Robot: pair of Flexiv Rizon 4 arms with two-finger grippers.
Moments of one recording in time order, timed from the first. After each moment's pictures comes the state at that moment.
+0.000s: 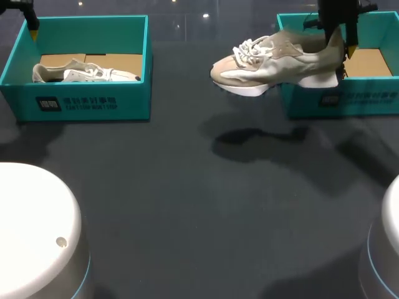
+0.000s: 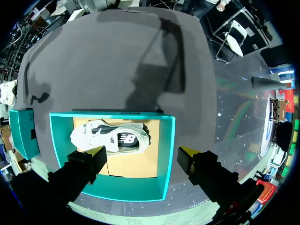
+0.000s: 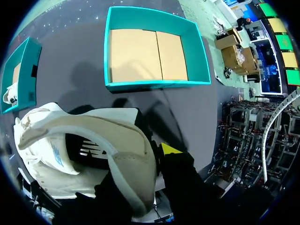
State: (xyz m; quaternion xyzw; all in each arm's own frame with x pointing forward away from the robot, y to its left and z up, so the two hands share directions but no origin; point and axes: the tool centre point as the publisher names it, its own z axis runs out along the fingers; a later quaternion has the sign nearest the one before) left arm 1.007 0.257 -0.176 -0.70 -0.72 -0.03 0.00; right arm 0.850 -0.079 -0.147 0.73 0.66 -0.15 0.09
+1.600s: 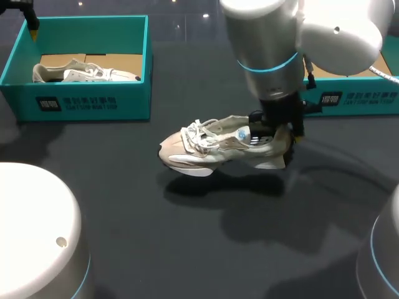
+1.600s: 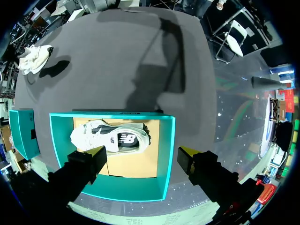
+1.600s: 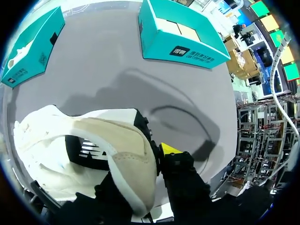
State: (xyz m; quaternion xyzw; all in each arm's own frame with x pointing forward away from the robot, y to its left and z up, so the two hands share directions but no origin) left arm 1.007 0.257 -0.176 -0.70 -0.72 -0.03 0.00; right arm 0.717 0.031 -0.252 0.73 0.66 -0.09 0.15
